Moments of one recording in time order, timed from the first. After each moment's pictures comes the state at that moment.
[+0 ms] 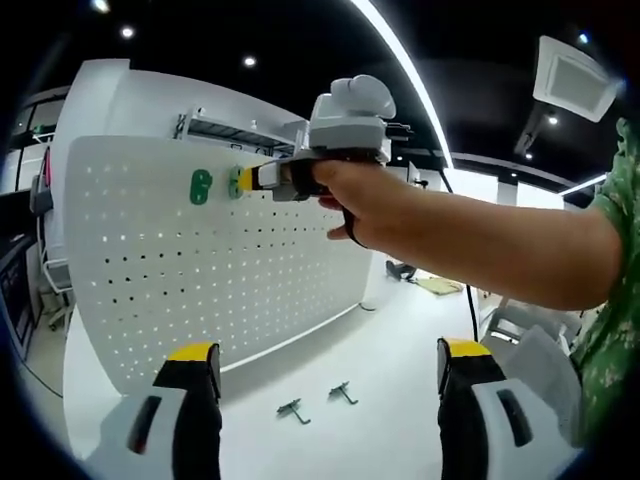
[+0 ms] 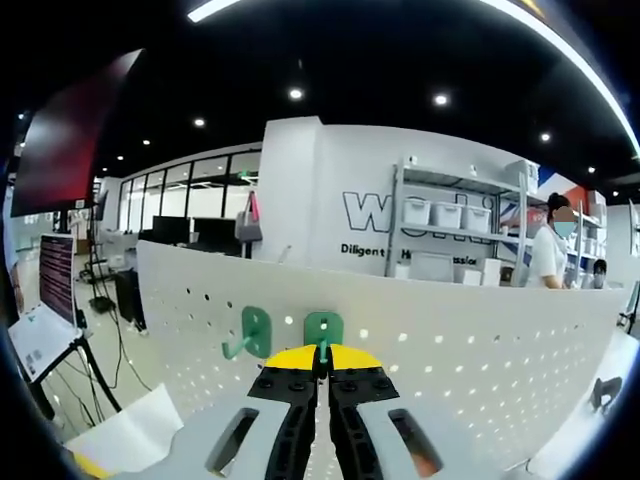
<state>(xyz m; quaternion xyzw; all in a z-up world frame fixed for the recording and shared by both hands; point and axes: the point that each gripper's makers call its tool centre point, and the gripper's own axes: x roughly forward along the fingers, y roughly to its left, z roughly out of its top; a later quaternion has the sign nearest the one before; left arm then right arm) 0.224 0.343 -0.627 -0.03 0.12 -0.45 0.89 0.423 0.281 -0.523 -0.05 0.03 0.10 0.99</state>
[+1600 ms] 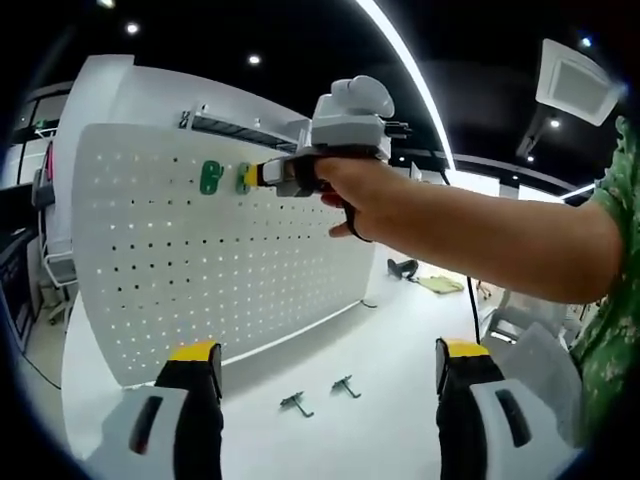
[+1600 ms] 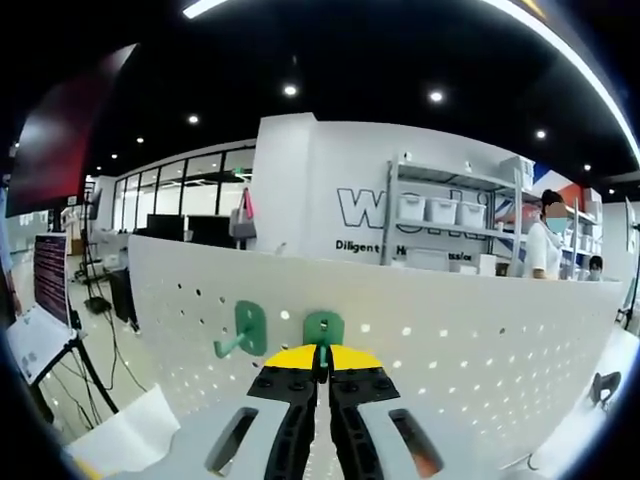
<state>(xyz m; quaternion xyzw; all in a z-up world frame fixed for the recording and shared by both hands) 0.223 0.353 -0.637 -0.04 0.13 -0.44 0.89 0.429 0.280 -0.527 -0.05 0.04 0.09 0.99</state>
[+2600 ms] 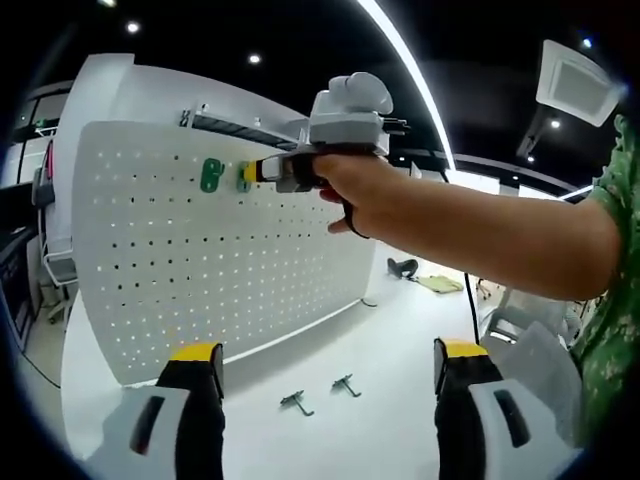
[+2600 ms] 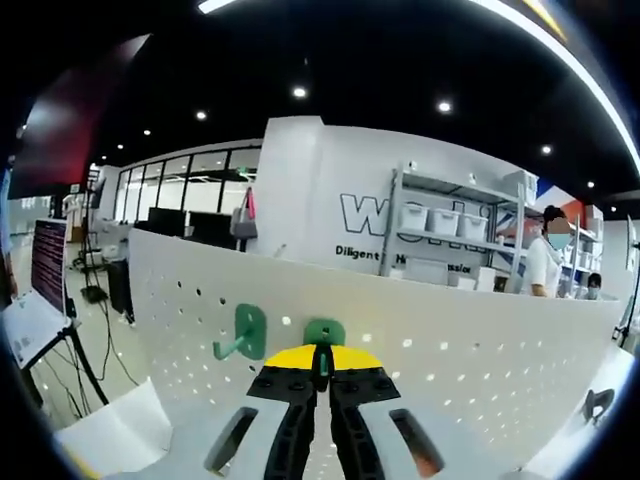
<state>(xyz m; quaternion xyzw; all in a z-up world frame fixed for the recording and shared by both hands) 0.223 0.354 -0.639 -0.04 0.13 -0.44 0.89 0.433 0.282 -0.525 -0.08 0.03 0.09 0.99</state>
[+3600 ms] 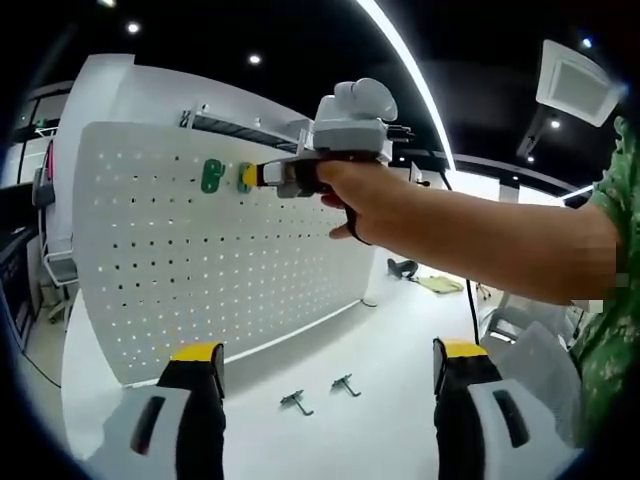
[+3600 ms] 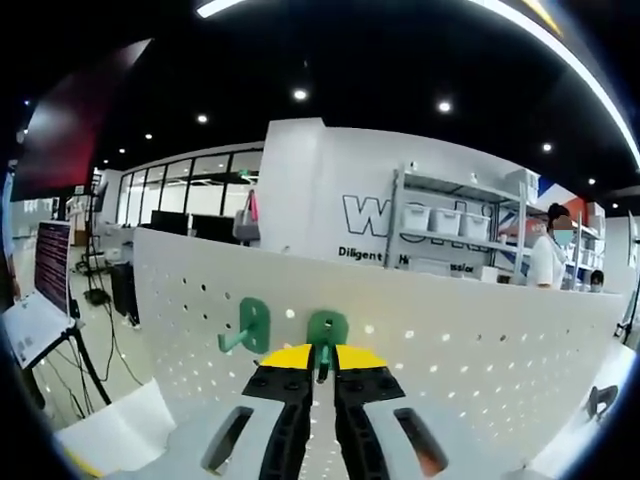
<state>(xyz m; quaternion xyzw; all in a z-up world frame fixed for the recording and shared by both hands) 0.223 0.356 -0.639 -0.04 0.13 -0.44 0.89 0.427 0.284 -0.531 -0.07 0.03 0.09 0.99</state>
